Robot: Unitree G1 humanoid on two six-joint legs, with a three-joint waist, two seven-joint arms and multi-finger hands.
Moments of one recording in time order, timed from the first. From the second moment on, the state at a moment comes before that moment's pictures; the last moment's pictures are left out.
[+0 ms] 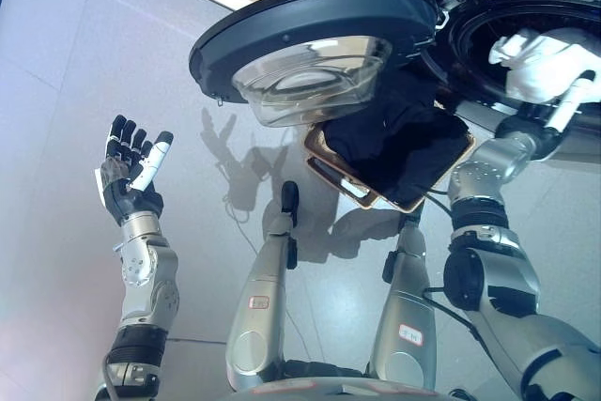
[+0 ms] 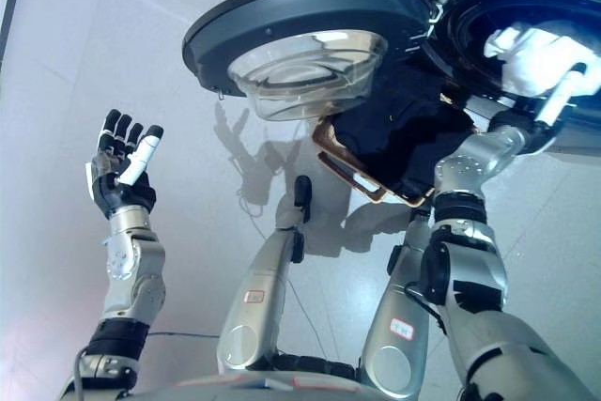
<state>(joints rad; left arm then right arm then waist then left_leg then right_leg) -0.09 0.30 0.08 0.24 -0.61 -0.46 0.28 -0.87 -0.34 -0.40 0.78 1.25 -0.65 -0.35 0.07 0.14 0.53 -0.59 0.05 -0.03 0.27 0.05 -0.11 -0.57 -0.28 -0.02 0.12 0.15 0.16</state>
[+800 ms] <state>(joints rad) -0.05 0.37 0.10 0.17 -0.60 -0.48 0.25 -1.02 -0.66 -0.40 0.99 1.20 -0.57 -0.41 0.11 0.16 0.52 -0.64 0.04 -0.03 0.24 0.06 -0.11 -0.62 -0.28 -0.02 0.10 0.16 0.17</state>
